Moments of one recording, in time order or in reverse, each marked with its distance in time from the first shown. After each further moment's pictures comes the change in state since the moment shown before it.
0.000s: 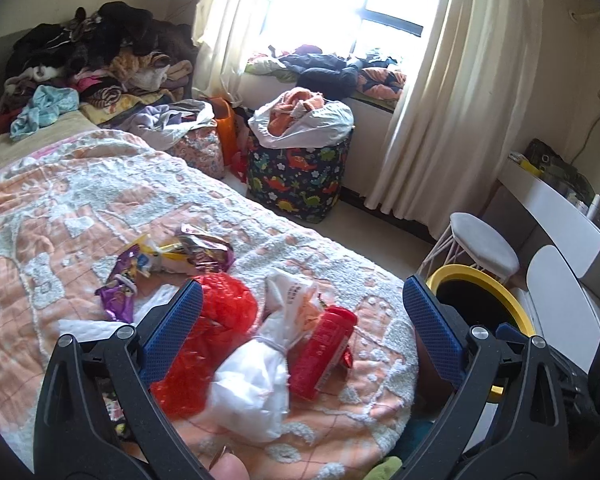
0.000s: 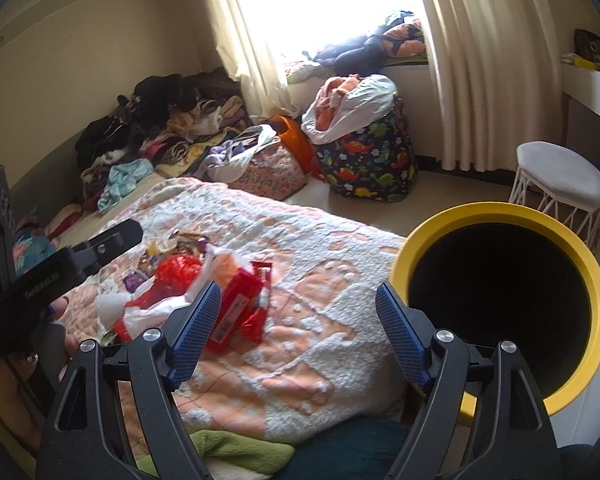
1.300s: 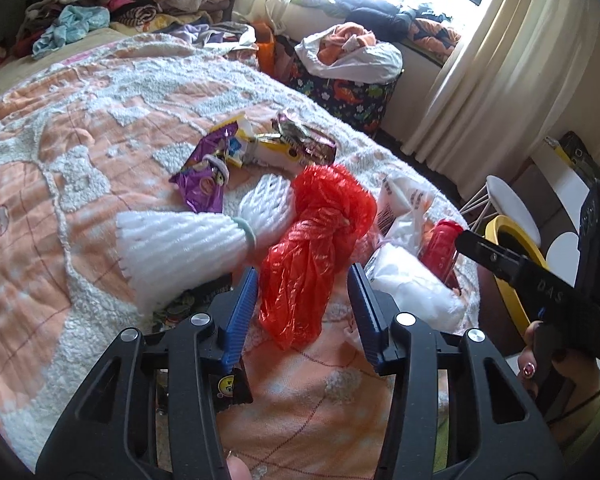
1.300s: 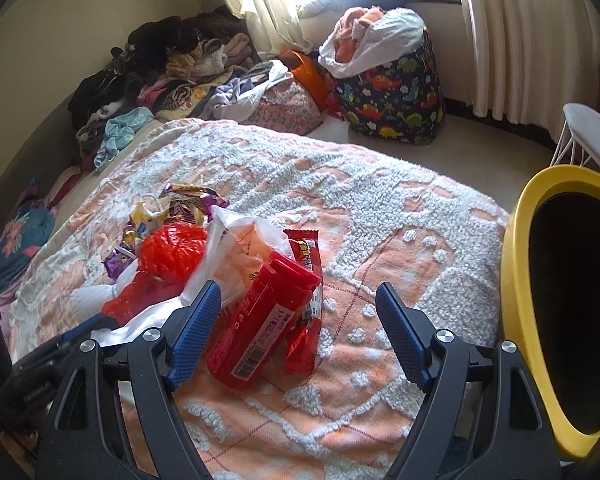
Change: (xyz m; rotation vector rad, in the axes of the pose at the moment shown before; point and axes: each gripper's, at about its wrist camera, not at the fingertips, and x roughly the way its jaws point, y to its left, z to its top) left arm 0.018 0.088 -0.049 -0.129 0.259 0.044; right arm 0.120 0.030 0.009 0.029 0.244 0.035
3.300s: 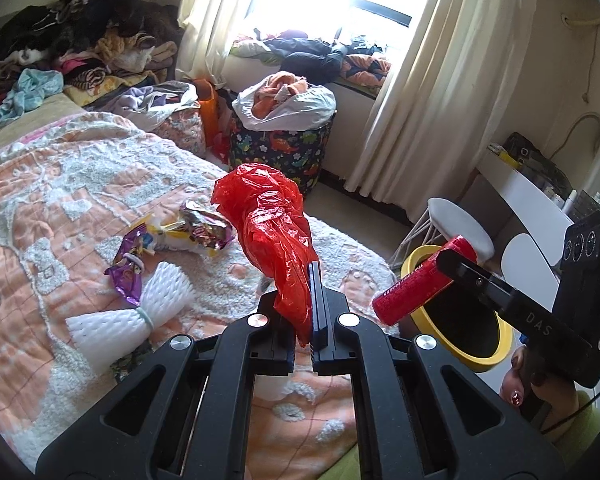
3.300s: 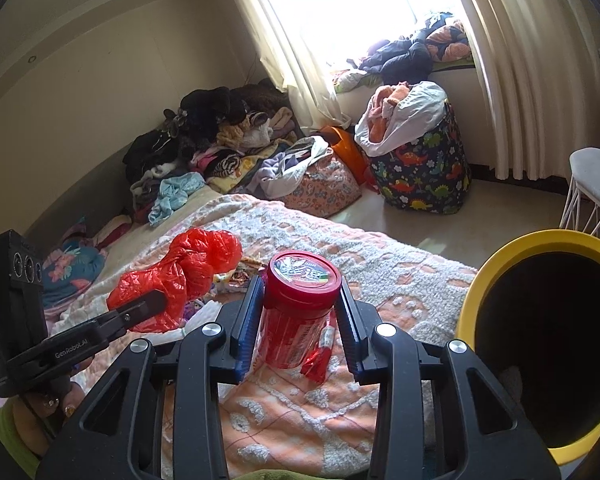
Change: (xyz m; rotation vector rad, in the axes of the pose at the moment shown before) left arm -0.060 -0.081 0.024 0.144 -0.178 -0.139; right arm -0.122 -0.018 -0.001 -0.043 -0.282 0.167
